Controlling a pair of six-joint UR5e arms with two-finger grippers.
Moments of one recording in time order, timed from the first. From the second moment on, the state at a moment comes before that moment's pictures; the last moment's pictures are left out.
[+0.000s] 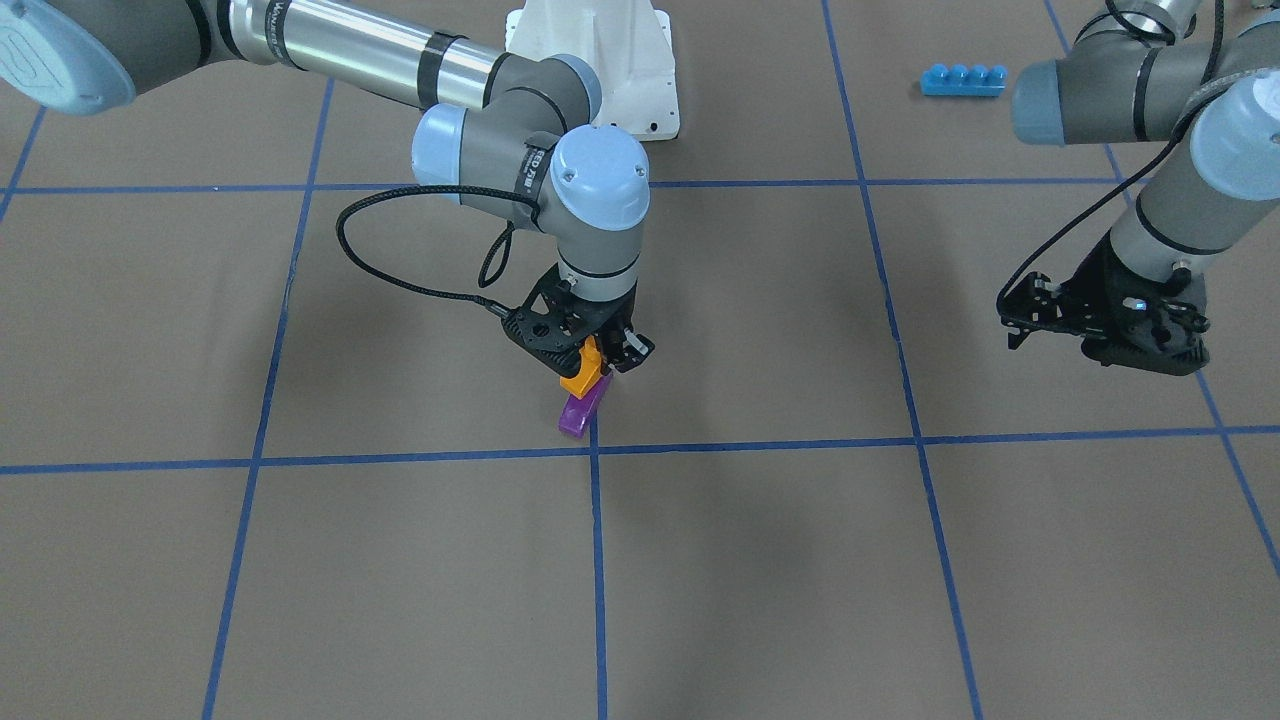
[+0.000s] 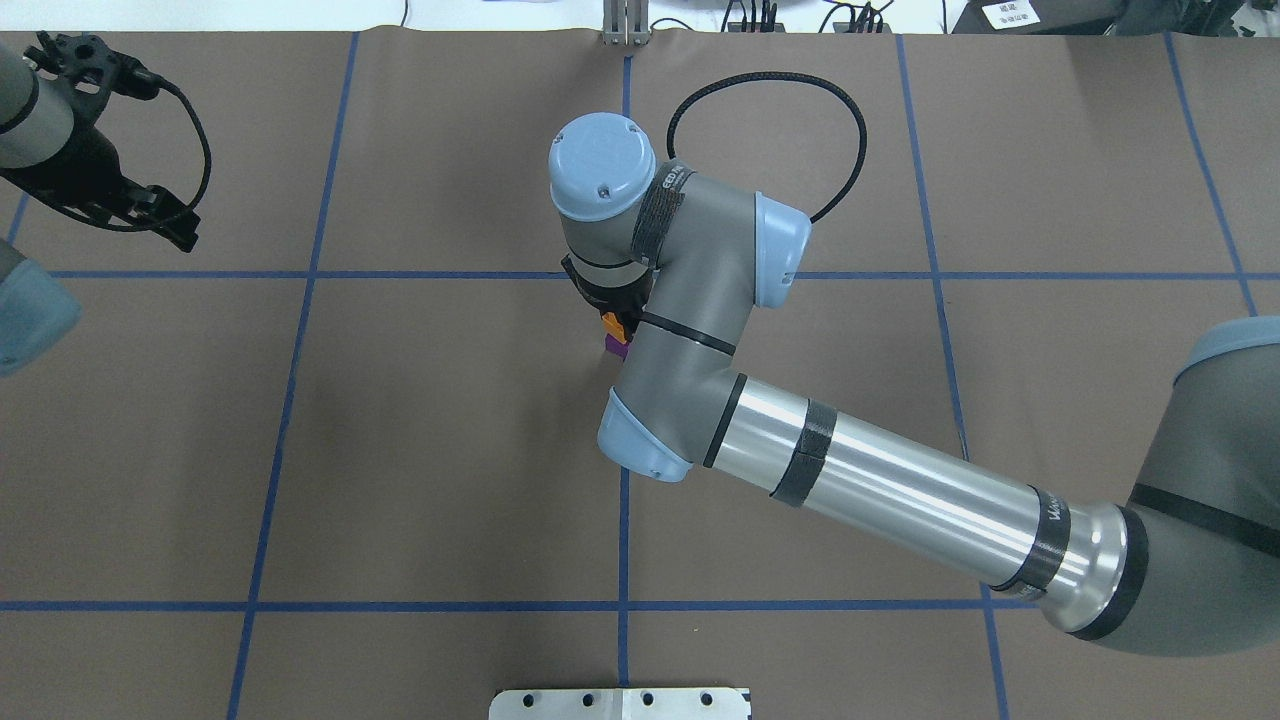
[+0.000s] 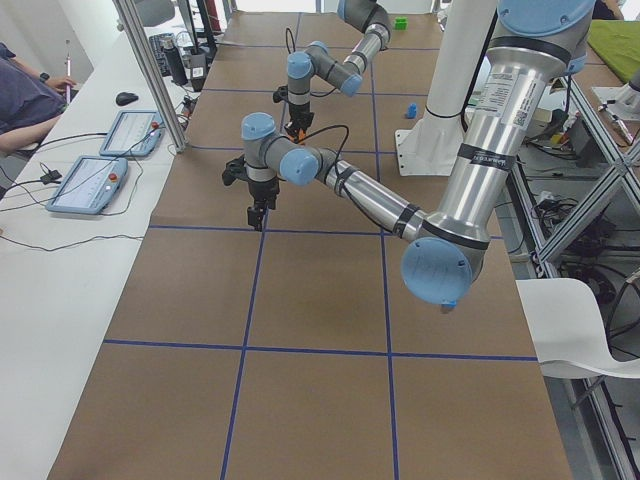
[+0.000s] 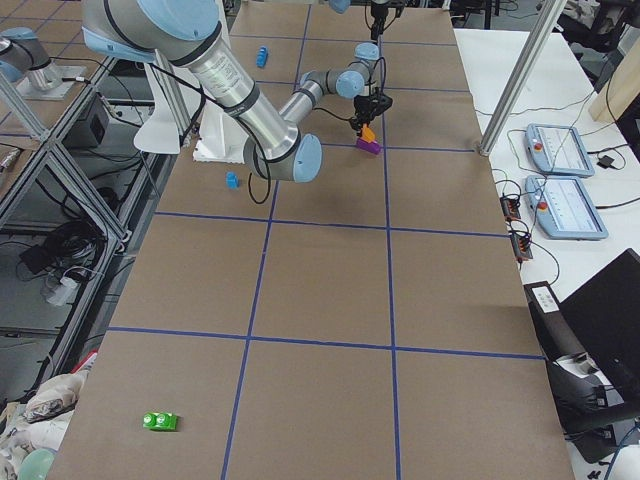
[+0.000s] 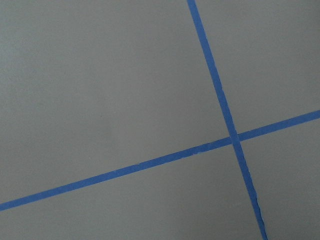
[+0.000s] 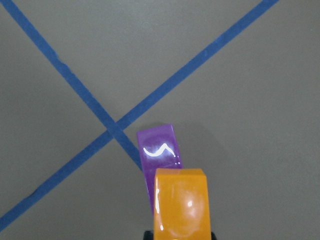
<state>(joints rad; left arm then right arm) -1.06 -1.87 -1.77 -1.55 -2.13 -0.38 0.56 -0.60 1.28 -1.57 1.89 1.85</state>
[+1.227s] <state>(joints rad) -1.06 -1.87 -1.77 -1.55 -2.13 -0.38 0.54 -0.63 1.28 -1.49 1.86 1.81</state>
